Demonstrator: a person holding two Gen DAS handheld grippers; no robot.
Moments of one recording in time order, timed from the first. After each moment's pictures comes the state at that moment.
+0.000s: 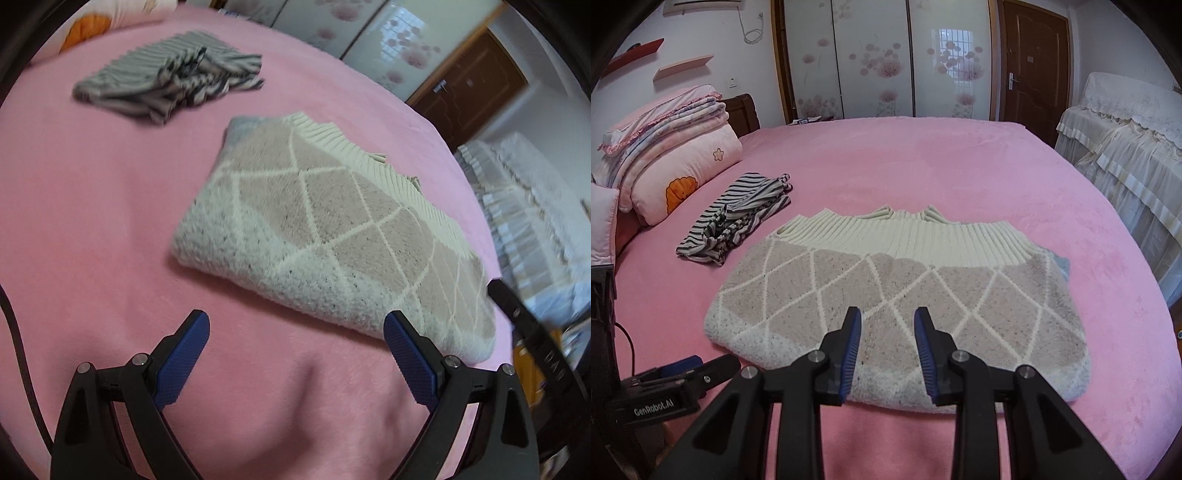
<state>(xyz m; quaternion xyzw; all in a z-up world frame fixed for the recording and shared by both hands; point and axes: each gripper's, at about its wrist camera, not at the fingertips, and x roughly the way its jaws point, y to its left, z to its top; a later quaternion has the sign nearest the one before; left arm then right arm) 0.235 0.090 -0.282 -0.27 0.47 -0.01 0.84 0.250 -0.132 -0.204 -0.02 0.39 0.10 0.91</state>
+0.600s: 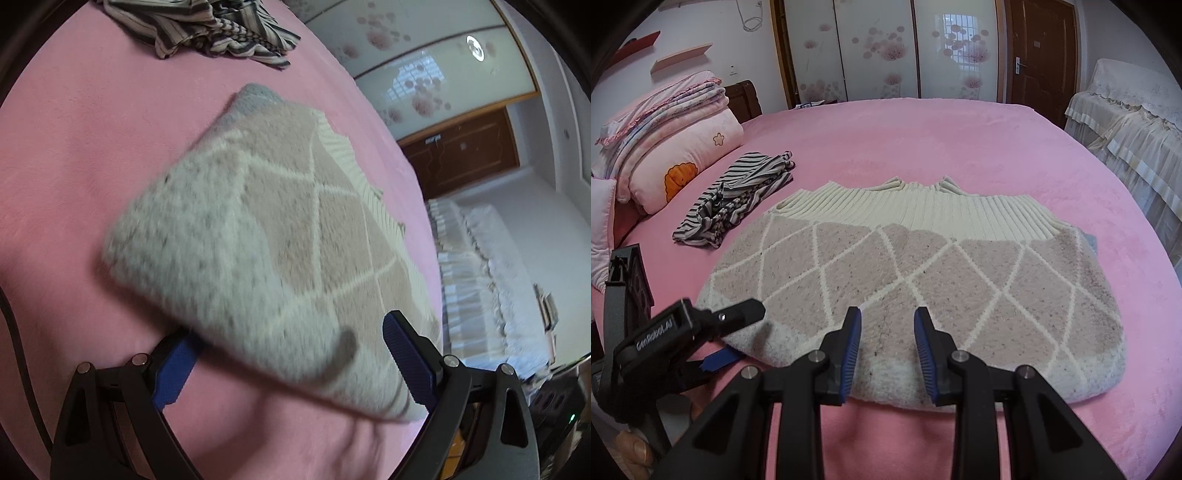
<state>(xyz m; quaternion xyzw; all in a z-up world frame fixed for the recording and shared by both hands) 0.281 0.107 -0.345 -0.44 0.41 -0.04 0.80 0.260 -0.119 -0.237 -0.01 0.42 0.11 0.90</state>
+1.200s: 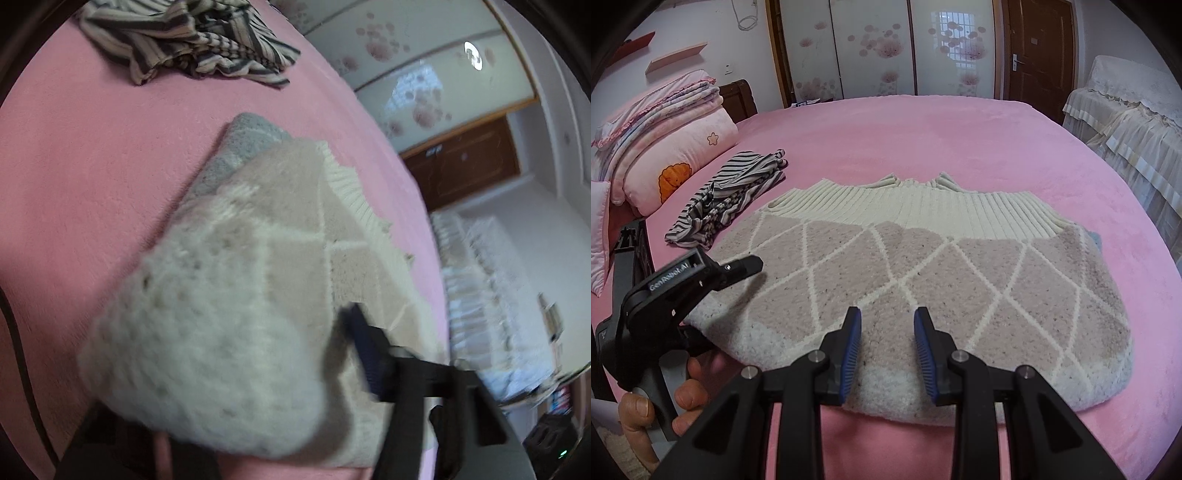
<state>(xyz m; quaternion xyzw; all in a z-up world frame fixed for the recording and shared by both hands) 0.322 0.130 -0.351 -0.43 0.40 -0.04 0.81 0.272 -0.122 -0.245 -0.01 0.42 0.10 0.90</state>
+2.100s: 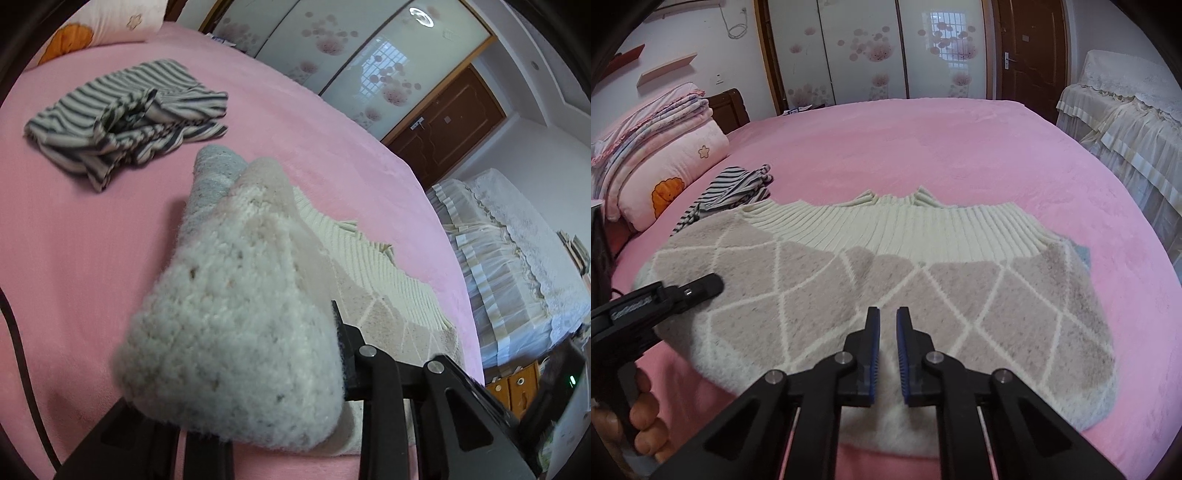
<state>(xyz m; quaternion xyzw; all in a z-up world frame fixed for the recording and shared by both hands) 0.306 0.100 -0.266 -0.30 0.39 -0.04 0.87 0.308 -0.148 -0.236 0.00 0.42 0.09 0.90</state>
